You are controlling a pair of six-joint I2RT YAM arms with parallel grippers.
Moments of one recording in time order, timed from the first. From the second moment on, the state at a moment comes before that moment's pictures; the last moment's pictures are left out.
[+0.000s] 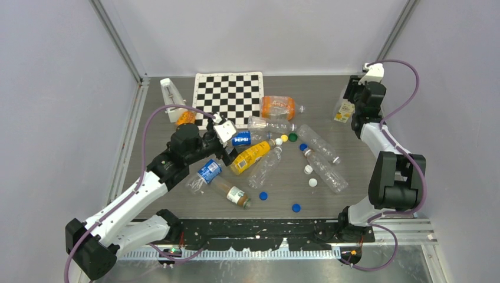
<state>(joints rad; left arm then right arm) -0.64 0.95 0.81 -0.10 0.28 0.34 -0.13 1.55 1.00 0.42 0.07 -0.02</state>
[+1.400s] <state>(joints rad) -0.64 0.97 0.81 -0.11 0.36 0.20 -0.13 0.56 0.67 -0.17 -0.31 0.63</state>
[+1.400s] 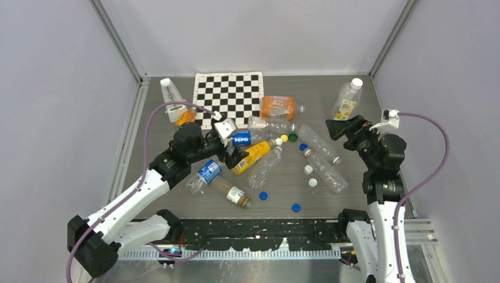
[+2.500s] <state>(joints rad) -0.64 1.02 0.81 -0.16 0.35 0.12 0.43 1.29 1.06 -0.93 0.32 0.44</state>
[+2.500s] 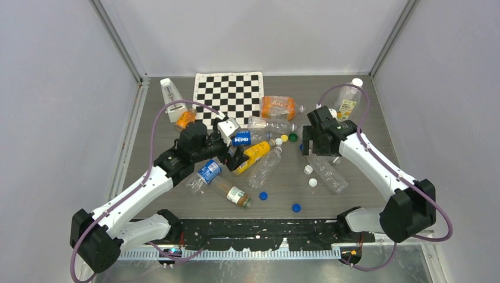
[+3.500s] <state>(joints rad) -0.64 1.02 0.81 -0.19 0.33 0.13 0.21 1.19 0.94 -0.74 0.13 0.61</state>
